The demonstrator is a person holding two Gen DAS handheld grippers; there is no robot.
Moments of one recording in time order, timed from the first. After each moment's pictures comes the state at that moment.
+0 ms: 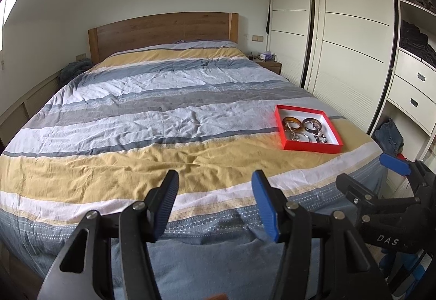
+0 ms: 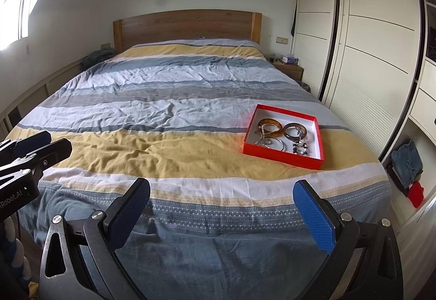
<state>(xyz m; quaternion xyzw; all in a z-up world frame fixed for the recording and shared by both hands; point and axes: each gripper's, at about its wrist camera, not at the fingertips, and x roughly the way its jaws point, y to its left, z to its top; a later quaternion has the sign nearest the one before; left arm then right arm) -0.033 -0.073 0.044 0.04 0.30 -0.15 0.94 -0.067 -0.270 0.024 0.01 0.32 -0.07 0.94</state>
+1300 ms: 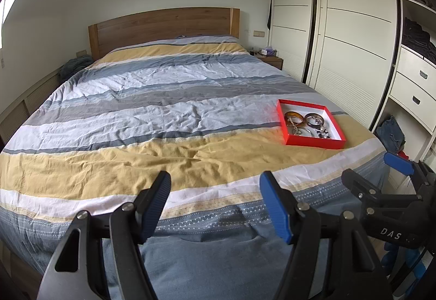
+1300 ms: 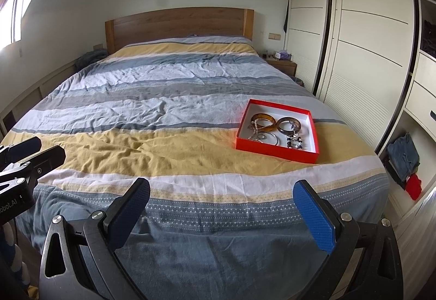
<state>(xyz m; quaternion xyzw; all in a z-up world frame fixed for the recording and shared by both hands) -0.031 -0.075 0.036 0.04 0.31 -0.15 0.94 -0.065 -0.277 0.016 0.01 0.33 -0.09 0.94</state>
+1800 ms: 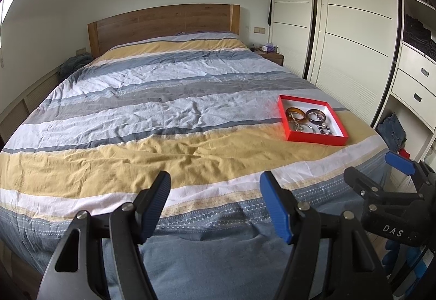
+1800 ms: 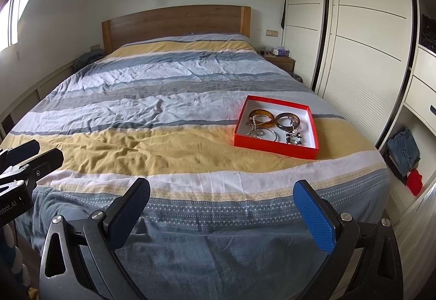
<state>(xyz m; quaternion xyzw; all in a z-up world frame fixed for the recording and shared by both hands) -0.030 -0.071 0.026 0.04 0.31 -0.15 0.94 -0.063 -0.282 0.011 0.02 0.33 -0.09 0.94</state>
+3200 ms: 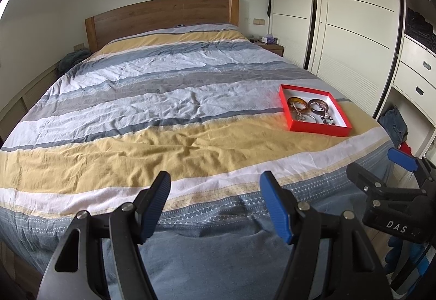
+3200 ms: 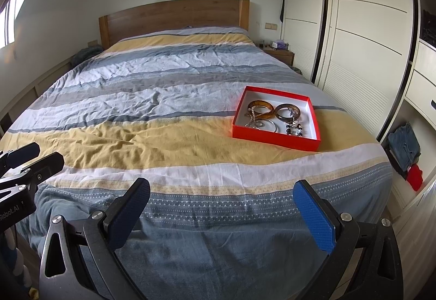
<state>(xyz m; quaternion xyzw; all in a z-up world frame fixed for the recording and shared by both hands) -0.020 -0.076 0.015 0.05 0.33 -0.15 0.93 -0.060 -0.282 -0.006 0.03 0.35 -0.10 0.93</state>
